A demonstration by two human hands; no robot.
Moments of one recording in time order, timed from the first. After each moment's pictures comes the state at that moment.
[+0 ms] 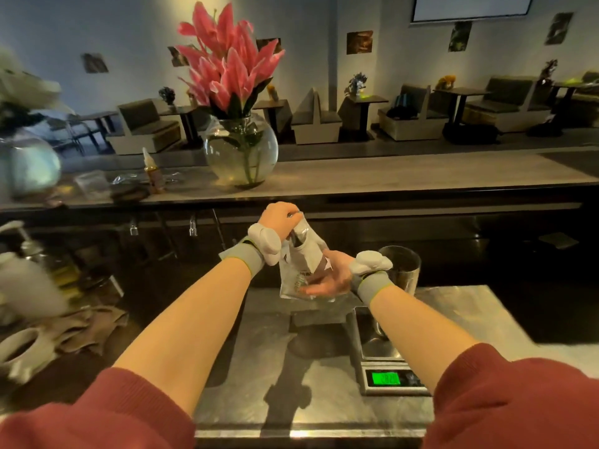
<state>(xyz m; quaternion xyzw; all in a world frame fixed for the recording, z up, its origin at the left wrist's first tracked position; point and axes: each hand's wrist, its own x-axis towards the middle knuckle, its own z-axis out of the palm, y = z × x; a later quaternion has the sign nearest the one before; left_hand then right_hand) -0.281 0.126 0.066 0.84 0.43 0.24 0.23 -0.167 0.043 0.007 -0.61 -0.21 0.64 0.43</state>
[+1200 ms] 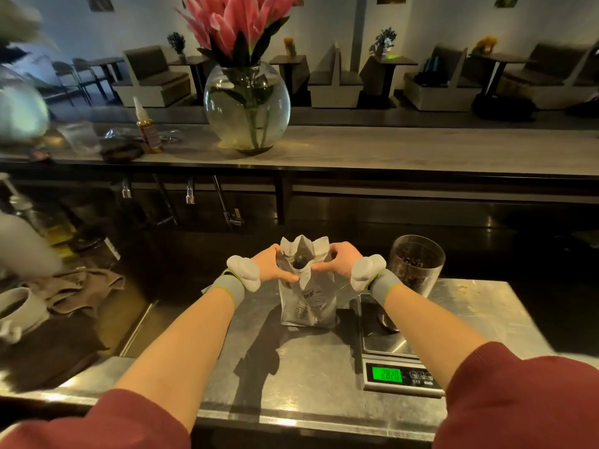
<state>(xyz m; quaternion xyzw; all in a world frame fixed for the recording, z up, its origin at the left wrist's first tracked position) -0.317 0.153 -0.064 0.78 0.48 0.04 0.40 -0.140 0.080 -0.056 -0.72 -0.54 0.35 0.26</state>
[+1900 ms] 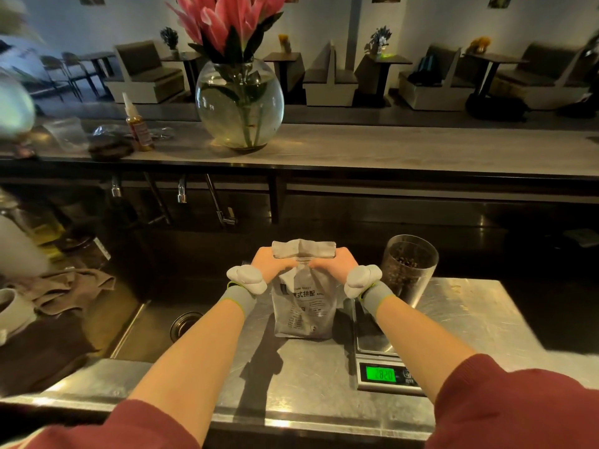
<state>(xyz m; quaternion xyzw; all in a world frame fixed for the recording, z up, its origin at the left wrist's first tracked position) -0.297 0.134 -0.069 0.68 0.47 0.25 0.51 -0.145 0.067 -0.063 -0.68 -0.45 0.42 0.40</state>
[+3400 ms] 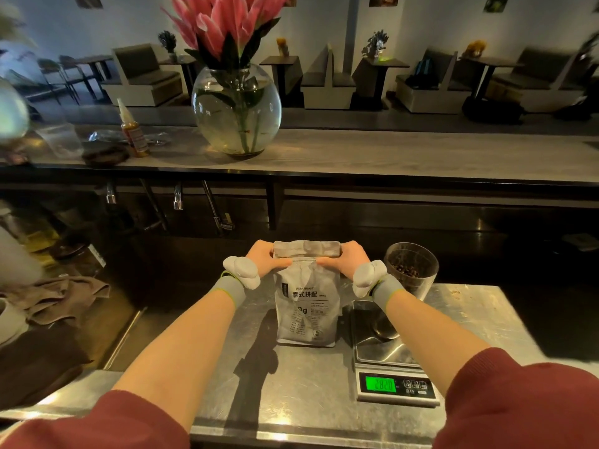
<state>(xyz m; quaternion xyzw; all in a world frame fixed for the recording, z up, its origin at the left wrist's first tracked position) -0.298 0.160 -0.054 0.75 0.46 0.19 0.44 -0.115 0.089 -0.057 -0.75 -0.49 0.32 0.31</state>
